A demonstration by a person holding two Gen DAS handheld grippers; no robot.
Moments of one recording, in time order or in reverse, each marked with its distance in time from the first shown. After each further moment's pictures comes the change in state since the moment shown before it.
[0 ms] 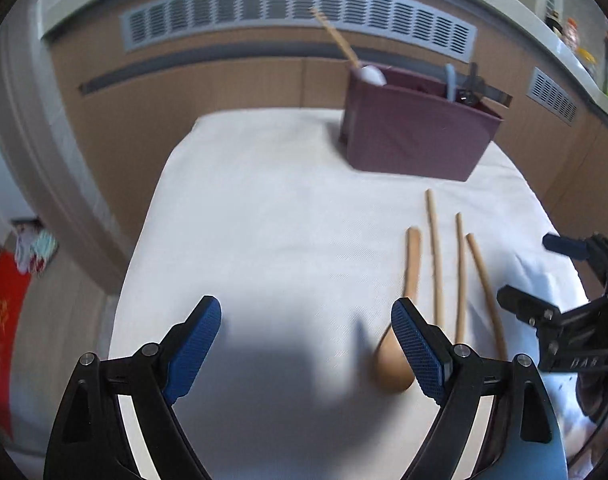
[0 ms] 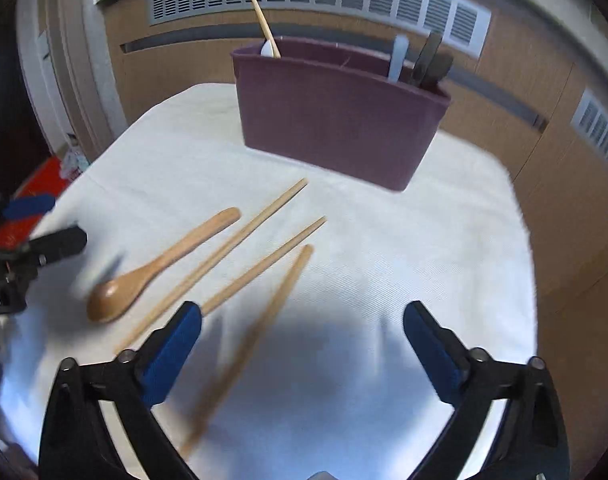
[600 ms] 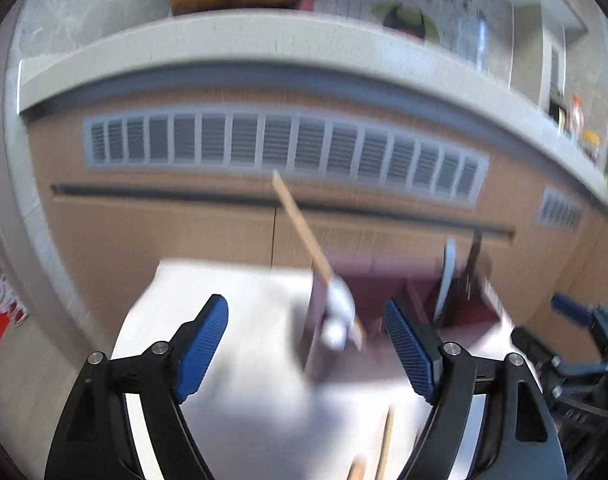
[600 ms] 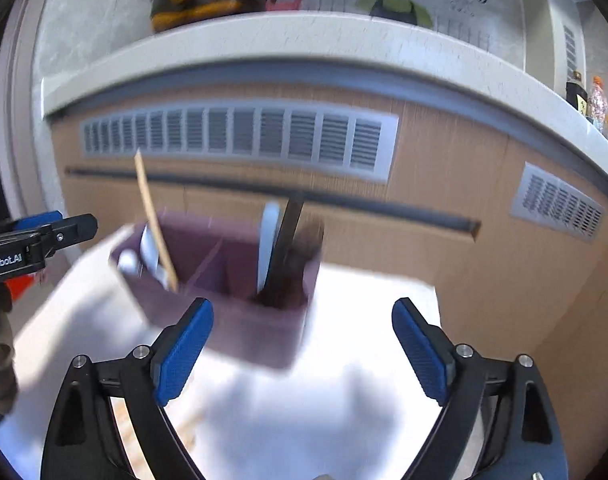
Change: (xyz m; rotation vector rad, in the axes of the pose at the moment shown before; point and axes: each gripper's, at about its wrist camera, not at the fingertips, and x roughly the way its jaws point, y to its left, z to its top) left arm 0.016 -0.043 0.149 -0.031 -0.293 -0.033; right arm -0.028 -0.084 0.080 0.068 -0.350 -0.154
